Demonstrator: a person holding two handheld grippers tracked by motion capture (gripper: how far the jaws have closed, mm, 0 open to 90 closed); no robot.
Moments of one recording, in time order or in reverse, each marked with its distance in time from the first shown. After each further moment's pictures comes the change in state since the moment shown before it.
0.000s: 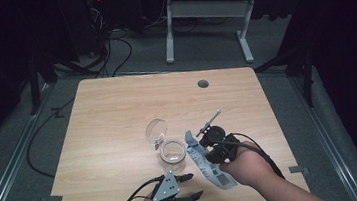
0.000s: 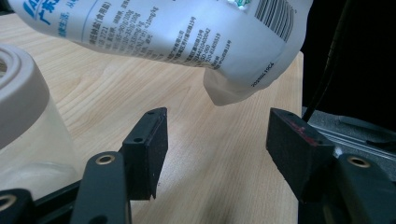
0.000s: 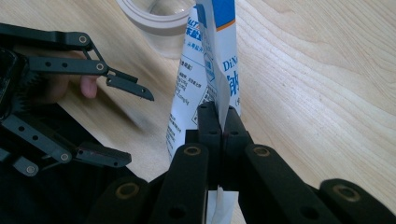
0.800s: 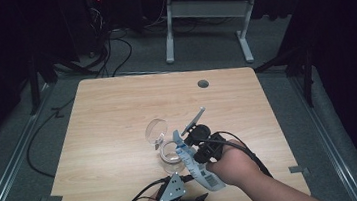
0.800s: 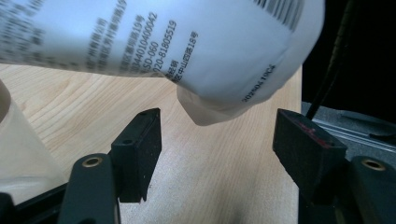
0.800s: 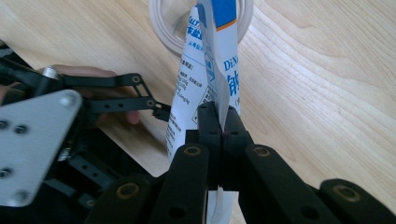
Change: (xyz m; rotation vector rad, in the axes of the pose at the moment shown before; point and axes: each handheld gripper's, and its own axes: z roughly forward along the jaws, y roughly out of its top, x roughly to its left) left arm -0.007 0.001 0.014 0.021 -0.001 0.023; right arm 0.026 0.026 -0.006 0.025 0.013 0.015
